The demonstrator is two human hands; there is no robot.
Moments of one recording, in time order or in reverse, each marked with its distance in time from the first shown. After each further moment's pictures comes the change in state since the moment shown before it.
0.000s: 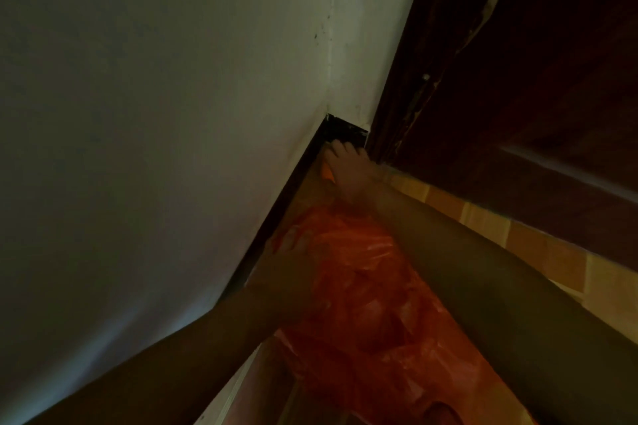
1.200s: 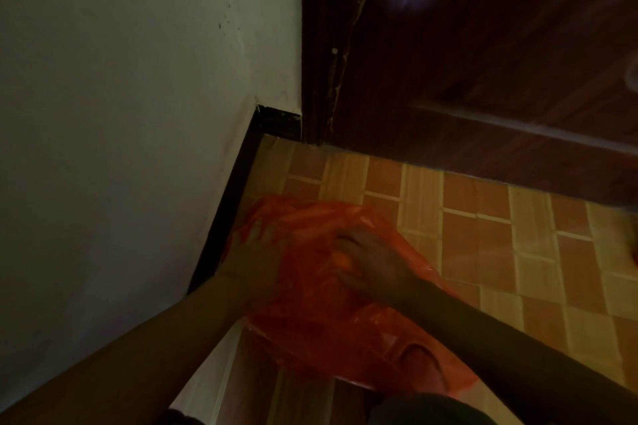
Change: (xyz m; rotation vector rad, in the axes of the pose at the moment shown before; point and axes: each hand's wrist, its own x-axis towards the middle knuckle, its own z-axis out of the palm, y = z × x) left_hand 0.023 0.003 0.018 0.134 -0.009 0.087; right_hand -0.273 -0.030 0.024 0.411 0.129 0.054
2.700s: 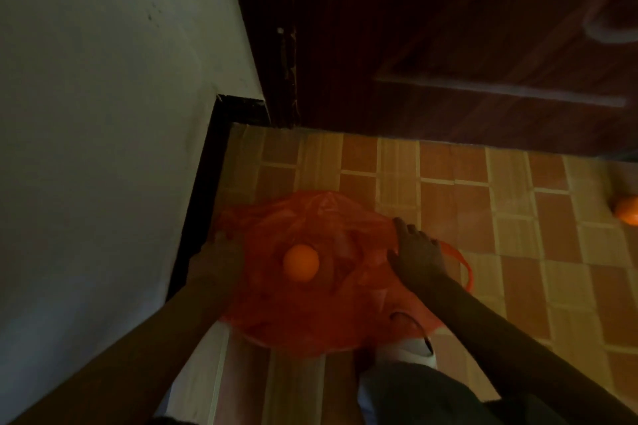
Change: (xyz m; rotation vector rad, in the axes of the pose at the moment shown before) left_hand 0.002 -0.001 0.016 -0.195 -0.095 -0.408; right_hand -0.078 0.060 0.003 -0.110 -0.169 0.823
